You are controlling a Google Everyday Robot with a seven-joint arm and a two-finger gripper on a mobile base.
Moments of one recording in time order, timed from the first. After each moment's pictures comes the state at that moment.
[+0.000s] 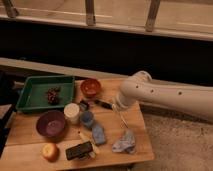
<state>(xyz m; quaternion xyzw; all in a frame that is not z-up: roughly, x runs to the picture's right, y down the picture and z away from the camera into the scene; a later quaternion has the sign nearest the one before) 0.077 0.104 0.739 -0.28 0.01 0.47 0.84</state>
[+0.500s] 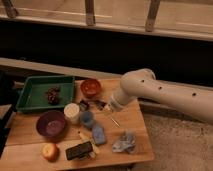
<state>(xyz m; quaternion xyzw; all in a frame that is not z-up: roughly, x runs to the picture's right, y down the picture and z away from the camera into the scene) 0.000 0.102 0.672 -0.33 -0.12 0.35 0.87</state>
